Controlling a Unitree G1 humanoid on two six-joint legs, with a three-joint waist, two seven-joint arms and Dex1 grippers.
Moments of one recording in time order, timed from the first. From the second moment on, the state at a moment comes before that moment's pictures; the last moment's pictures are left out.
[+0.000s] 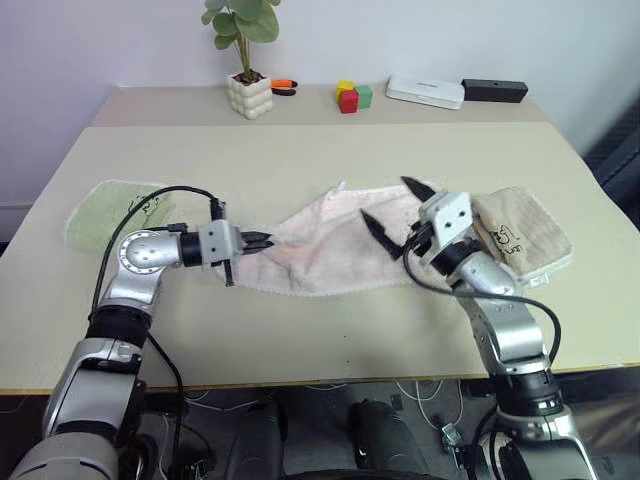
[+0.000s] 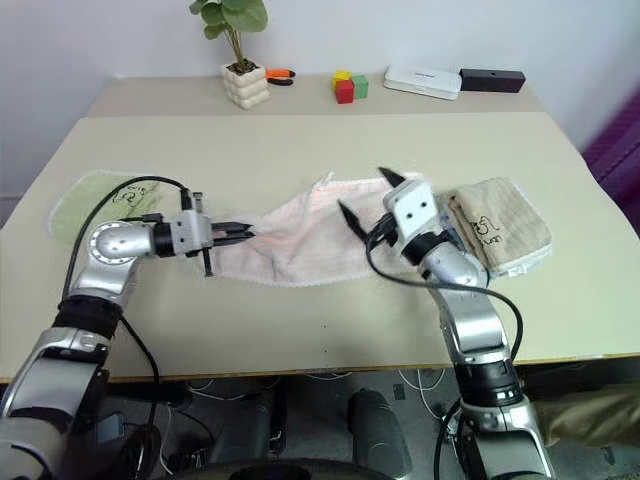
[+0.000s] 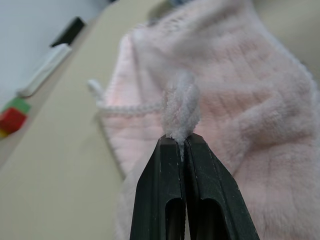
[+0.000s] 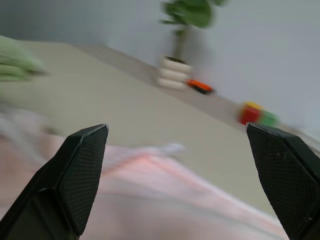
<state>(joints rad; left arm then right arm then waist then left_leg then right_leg) -0.58 0.62 -0.07 0.56 -0.20 -0.57 -1.20 -0.36 -0.36 -0.01 -0.12 0.12 0.12 0.42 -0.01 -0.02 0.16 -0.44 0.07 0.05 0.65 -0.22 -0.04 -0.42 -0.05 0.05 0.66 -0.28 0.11</state>
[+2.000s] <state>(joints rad) 0.11 0.80 0.07 0.10 -0.29 -0.66 -1.17 -1.11 -0.43 0.44 1.22 -0.56 -0.28 0.19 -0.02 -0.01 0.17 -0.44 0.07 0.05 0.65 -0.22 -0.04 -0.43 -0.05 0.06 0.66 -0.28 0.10</state>
